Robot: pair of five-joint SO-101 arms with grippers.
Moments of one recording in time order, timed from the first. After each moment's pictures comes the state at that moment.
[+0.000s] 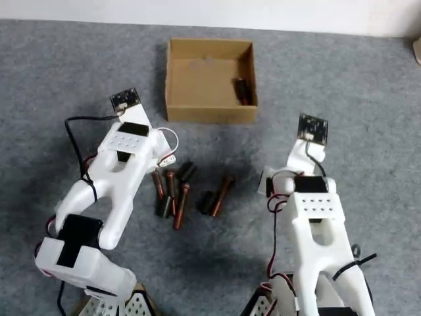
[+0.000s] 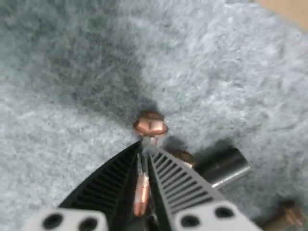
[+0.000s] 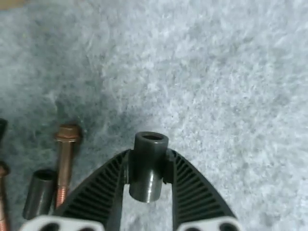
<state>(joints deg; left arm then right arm) 4.9 3.6 26.6 56.0 42.3 -5.0 -34.5 55.4 51.1 -13.3</state>
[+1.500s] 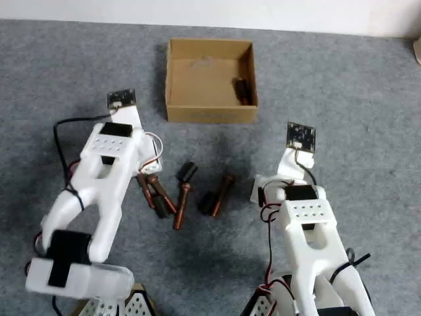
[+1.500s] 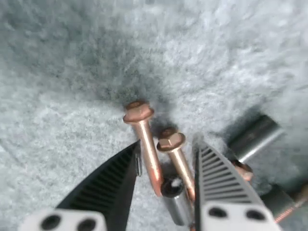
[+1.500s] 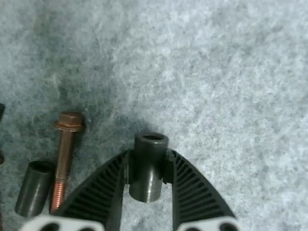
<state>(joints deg) 0.5 -5.3 29.0 63.9 26.1 -8.3 -34.6 61.8 44.6 -13.3</state>
